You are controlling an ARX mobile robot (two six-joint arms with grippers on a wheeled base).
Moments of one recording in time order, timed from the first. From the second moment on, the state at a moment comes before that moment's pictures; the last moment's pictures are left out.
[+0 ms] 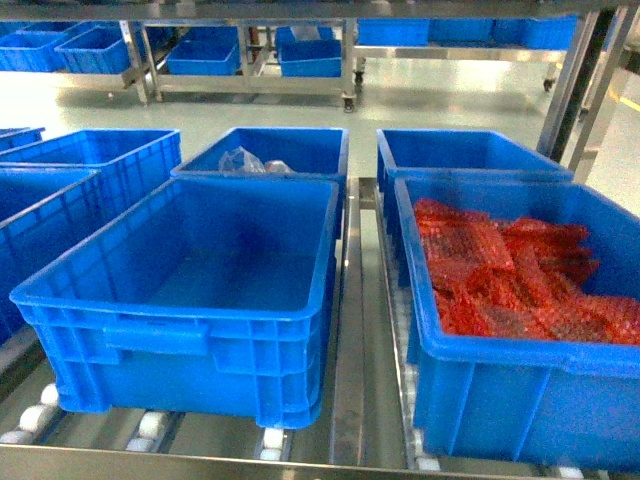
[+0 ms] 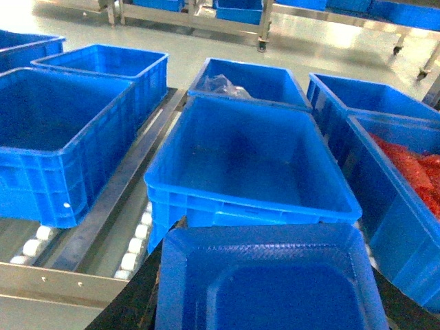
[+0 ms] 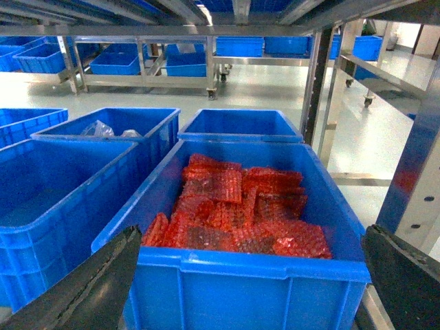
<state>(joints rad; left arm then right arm) -0.21 0.19 0.22 -0.22 -0.22 -0.15 0.00 0.01 0.01 0.00 0.00 0.00</state>
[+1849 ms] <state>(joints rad) -0.41 0.83 0.32 0.55 -0.32 0.01 0.00 0.01 0.01 -0.01 0.00 0.00</state>
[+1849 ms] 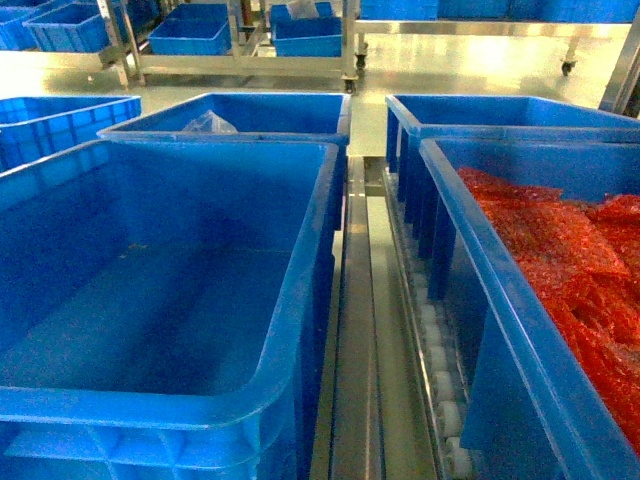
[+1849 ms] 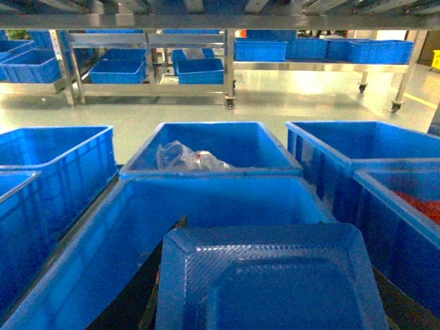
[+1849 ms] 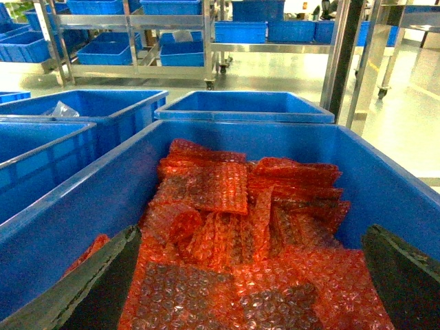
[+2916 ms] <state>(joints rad) -0.18 1.08 0.17 0.88 -0.18 -0.02 0.00 0.01 0.01 -0.01 0.00 0.00</state>
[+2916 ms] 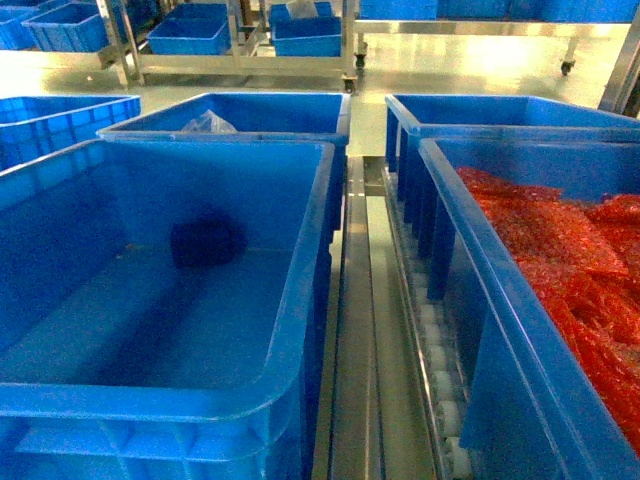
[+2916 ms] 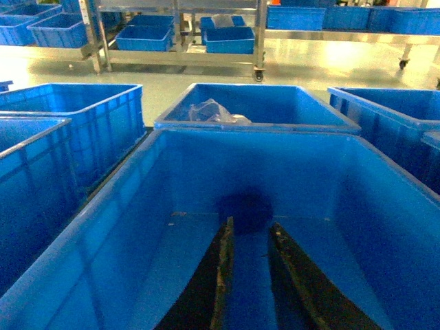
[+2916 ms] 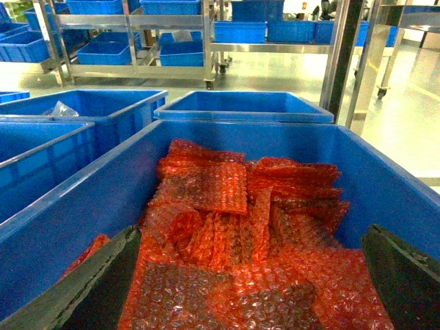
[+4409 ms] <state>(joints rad) 0.00 0.26 0.01 0.26 0.00 -0.02 0.00 0.01 0.01 -0.01 0.00 0.00</state>
